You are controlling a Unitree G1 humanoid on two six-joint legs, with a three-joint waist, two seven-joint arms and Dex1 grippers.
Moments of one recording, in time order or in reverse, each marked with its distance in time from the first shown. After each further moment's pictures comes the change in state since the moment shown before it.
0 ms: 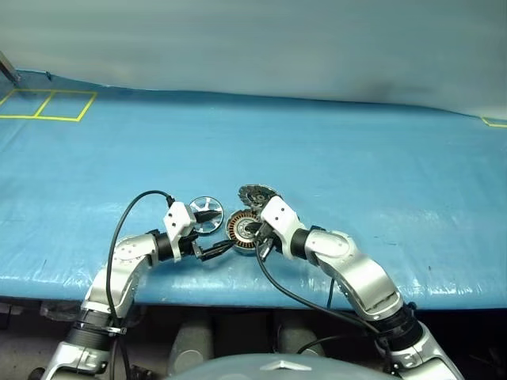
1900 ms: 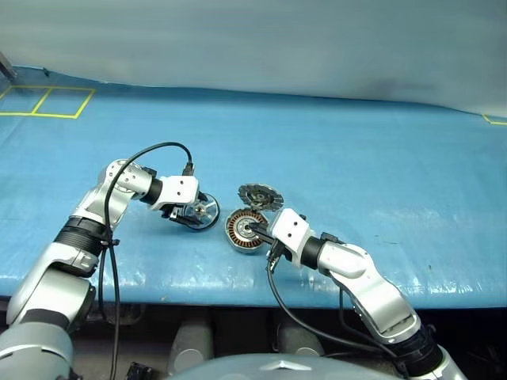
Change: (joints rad) left arm -0.603 0.223 -0.275 0.524 0.430 -0.361 -0.406; right arm 0.142 -0.083 0.014 -0.012 -0.092 -0.347 0.003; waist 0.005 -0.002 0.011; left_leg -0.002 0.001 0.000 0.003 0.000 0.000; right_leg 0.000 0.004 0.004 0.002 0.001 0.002
